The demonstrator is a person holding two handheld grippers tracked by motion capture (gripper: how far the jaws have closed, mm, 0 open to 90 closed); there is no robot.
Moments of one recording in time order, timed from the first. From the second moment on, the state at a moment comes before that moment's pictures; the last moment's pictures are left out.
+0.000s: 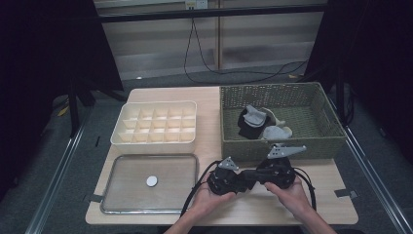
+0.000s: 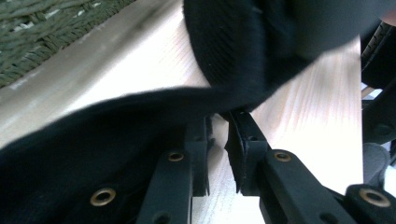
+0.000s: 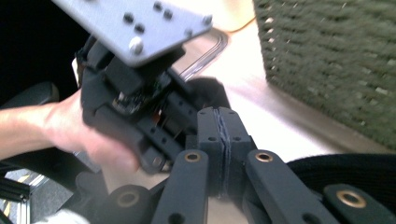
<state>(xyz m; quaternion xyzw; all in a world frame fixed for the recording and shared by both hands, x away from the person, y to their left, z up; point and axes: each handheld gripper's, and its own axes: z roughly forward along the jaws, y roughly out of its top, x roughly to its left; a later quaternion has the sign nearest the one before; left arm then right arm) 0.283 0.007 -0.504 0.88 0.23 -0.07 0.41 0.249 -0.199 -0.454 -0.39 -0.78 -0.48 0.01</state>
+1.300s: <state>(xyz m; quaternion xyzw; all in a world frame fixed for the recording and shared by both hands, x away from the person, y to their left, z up) 0.270 0.055 -0.483 0.88 0.21 -0.04 0.42 0.216 -0.216 -0.488 -0.41 -0.81 -0.42 0.01</state>
